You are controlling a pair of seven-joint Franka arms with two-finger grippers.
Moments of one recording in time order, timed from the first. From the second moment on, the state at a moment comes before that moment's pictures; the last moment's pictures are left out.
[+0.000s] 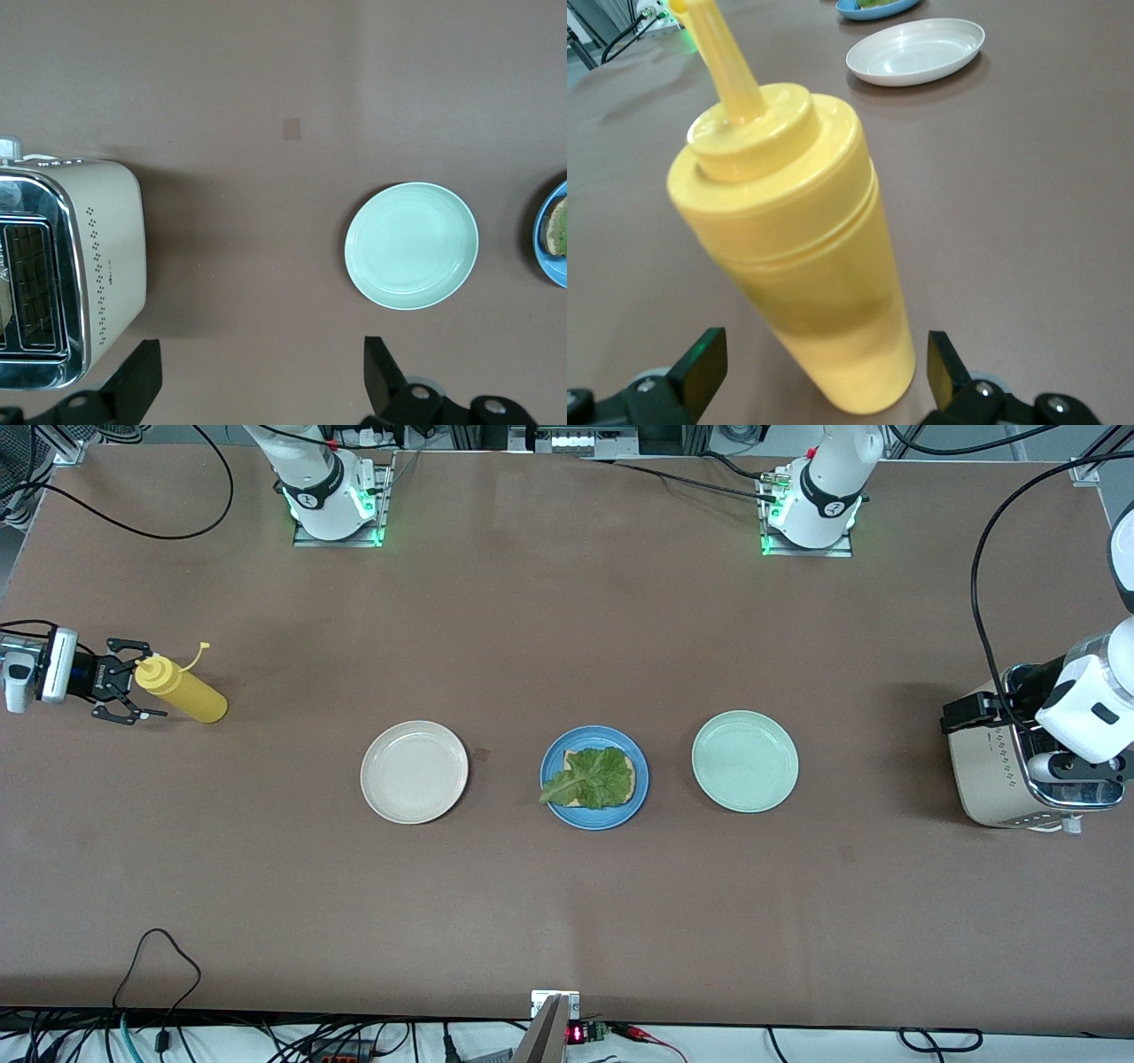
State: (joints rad) left arm 0.07 0.29 -0.08 -1.38 0.02 1.57 -0.05; right arm -0.66 0.66 -0.07 -1.77 0.64 1.64 -2.42
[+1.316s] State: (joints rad) left arm 0.06 0.29 -0.09 -1.38 0.02 1.57 -0.05; right arm -0.59 0.69 0.00 -1.76 0.67 1.65 -2.42
